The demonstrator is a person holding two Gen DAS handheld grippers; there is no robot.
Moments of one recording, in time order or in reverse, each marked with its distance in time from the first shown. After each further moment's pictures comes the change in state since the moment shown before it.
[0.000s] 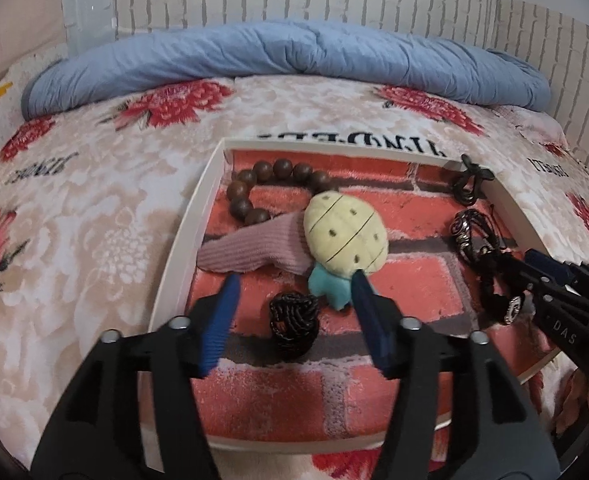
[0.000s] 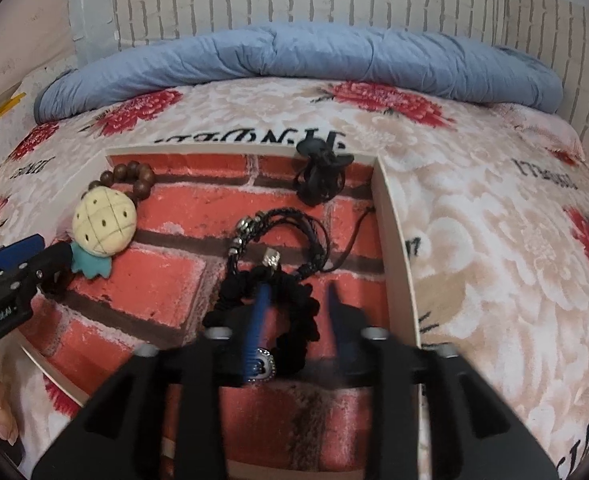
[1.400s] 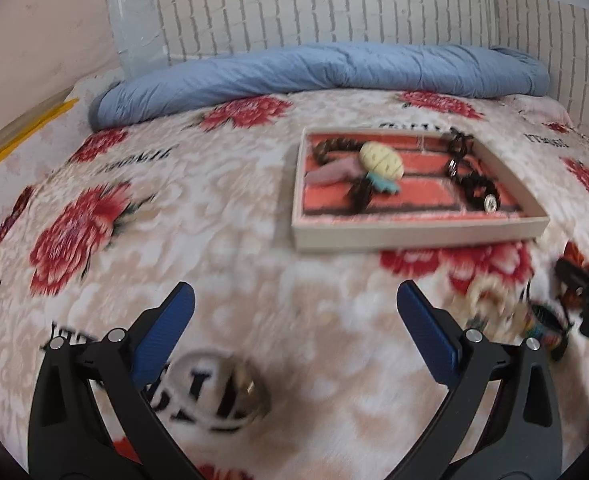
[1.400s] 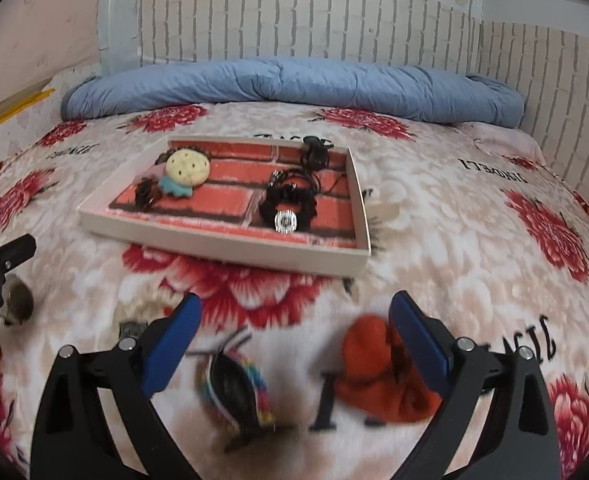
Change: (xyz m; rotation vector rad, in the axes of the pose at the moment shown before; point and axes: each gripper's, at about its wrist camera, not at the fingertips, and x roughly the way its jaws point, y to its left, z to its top) left arm -0.153 0.041 -0.102 0.033 -0.043 0.160; right arm -0.143 0.021 -0.107 -0.029 -0.076 -0.041
